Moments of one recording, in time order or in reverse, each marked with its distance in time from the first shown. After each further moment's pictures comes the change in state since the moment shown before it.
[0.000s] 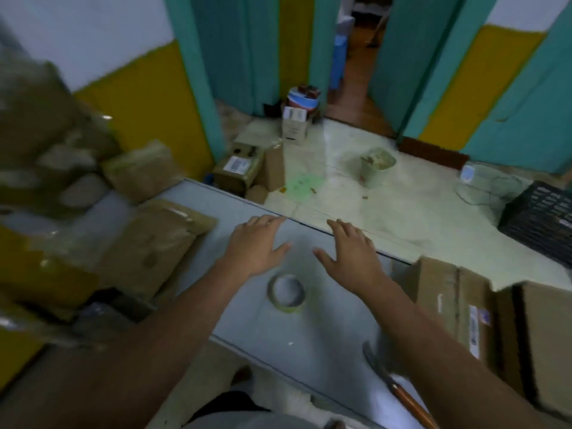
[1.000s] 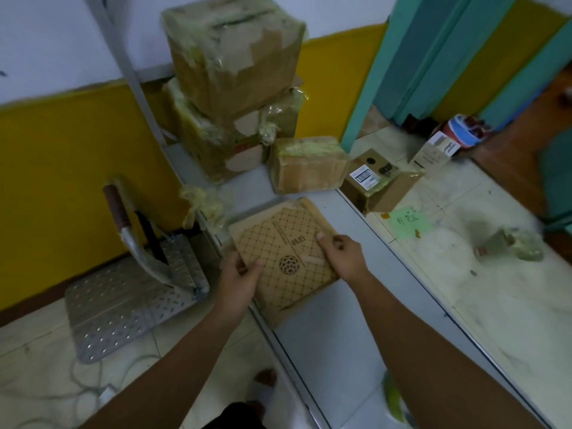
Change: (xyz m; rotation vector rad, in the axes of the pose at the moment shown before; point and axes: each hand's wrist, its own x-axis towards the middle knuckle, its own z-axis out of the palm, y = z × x) left_hand -0.136 -0.267 0.014 -1.373 0.622 -1.025; right_hand 0.214 -0.275 0.189 0.454 -0.416 0.118
